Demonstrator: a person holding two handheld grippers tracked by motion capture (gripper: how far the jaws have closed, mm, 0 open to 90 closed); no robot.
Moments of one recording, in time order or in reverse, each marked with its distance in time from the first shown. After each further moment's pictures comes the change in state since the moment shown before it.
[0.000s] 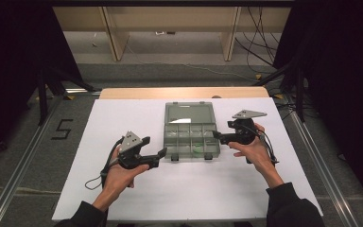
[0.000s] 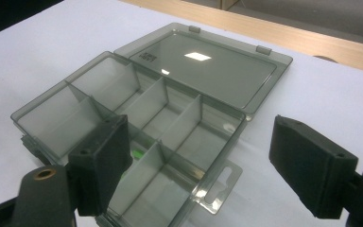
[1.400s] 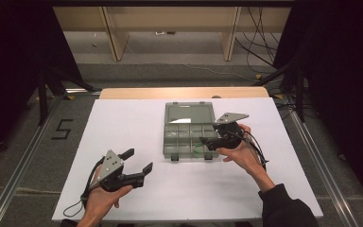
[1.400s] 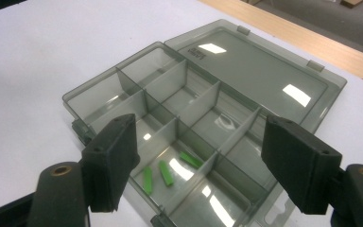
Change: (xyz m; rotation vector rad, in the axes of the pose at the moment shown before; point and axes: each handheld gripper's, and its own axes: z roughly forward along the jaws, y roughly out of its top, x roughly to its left) left arm -0.006 -0.037 -0.062 -0.118 0.041 0.080; right arm 0.047 0.012 0.005 0.053 0.045 -0.162
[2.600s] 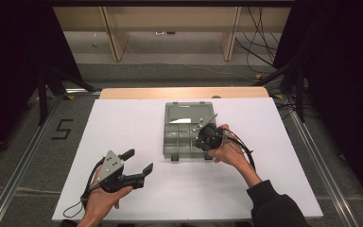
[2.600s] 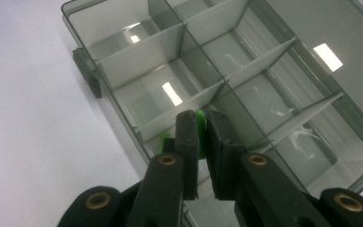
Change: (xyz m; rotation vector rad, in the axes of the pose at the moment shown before) left arm -0.002 0.000 -0.001 -0.010 -0.011 0.004; right arm 0.018 0.011 0.052 0.312 0.075 -0.215
